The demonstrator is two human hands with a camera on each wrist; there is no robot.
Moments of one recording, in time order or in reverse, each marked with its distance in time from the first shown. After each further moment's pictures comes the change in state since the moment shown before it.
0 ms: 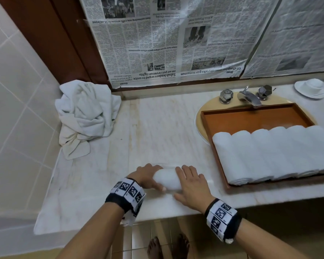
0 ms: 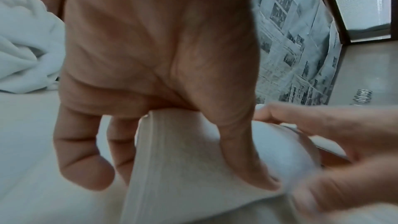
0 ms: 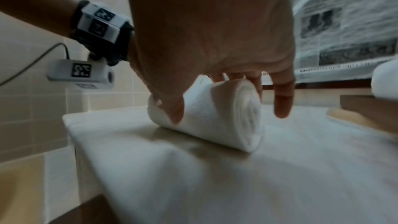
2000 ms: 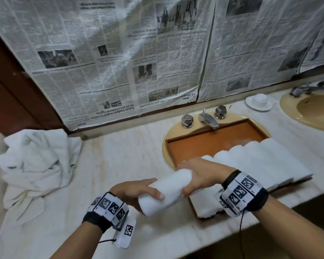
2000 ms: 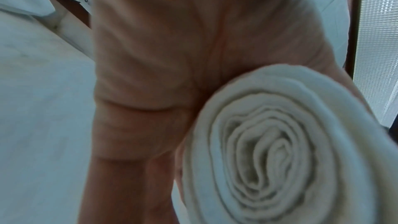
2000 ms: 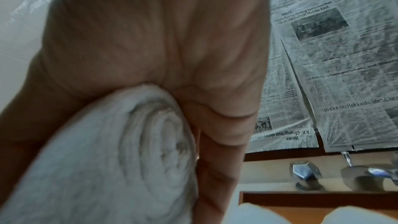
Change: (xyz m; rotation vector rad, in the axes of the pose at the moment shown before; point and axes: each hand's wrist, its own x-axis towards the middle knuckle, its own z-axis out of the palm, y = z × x) left_hand 0.021 0.123 -0.081 -0.697 -0.540 0.189; right_hand 0.024 0.153 -0.173 0.401 -0.197 -0.015
